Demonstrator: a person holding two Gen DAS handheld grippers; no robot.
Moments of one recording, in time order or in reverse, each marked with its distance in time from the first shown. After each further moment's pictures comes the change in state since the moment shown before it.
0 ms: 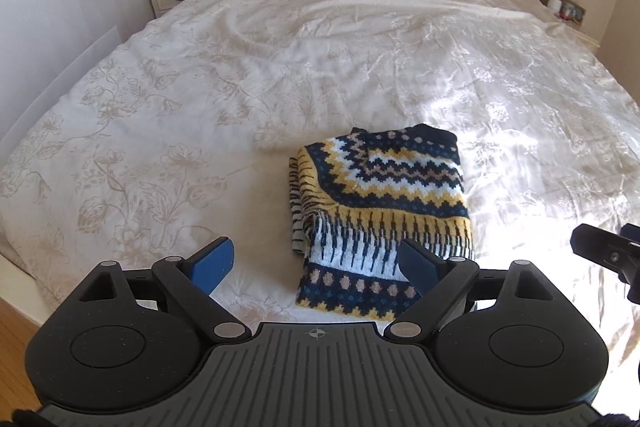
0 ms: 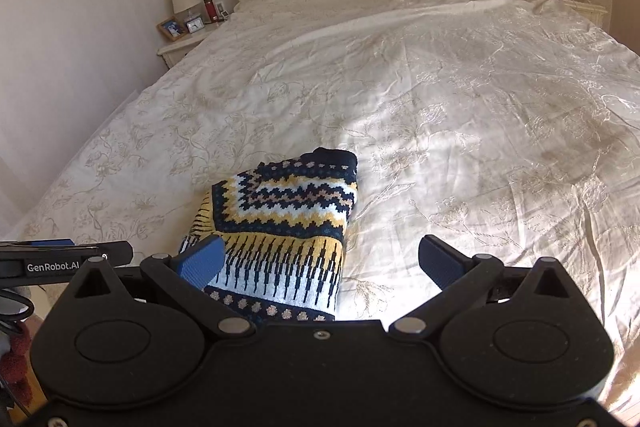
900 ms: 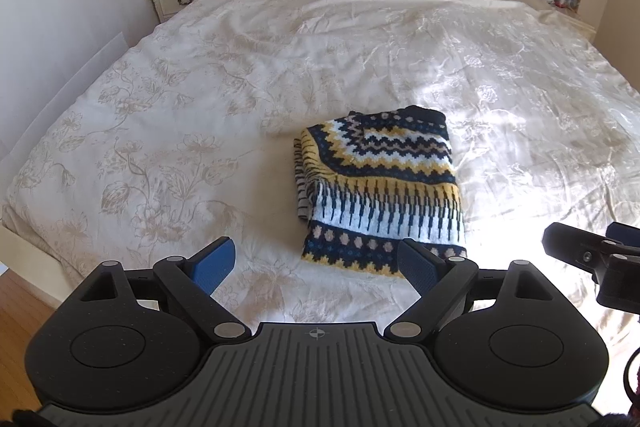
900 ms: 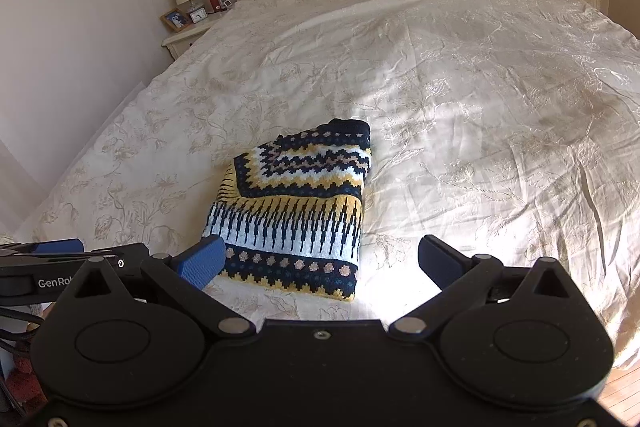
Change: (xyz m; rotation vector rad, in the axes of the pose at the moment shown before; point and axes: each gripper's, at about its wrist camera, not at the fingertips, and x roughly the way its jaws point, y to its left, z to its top) left arm -0.037 -0.009 -0.030 0.038 0.014 0.024; right arm -0.028 0.020 -0.028 0.037 0.052 0.006
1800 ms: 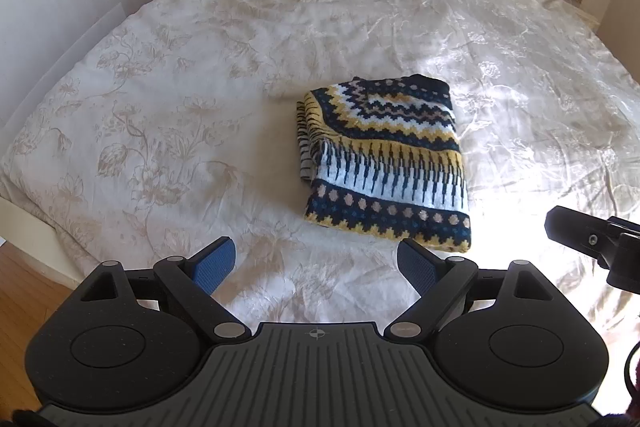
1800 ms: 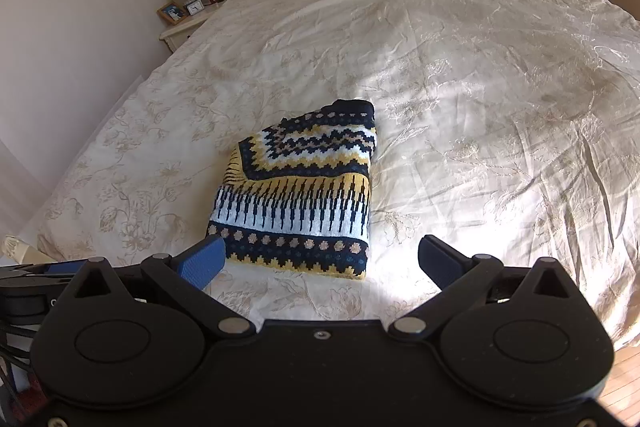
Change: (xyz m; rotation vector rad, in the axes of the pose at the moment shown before) left arm 0.004 0.011 -0.018 -0.029 0.078 -0.023; right arm 0.000 0.009 -0.011 0.037 0.032 0.002
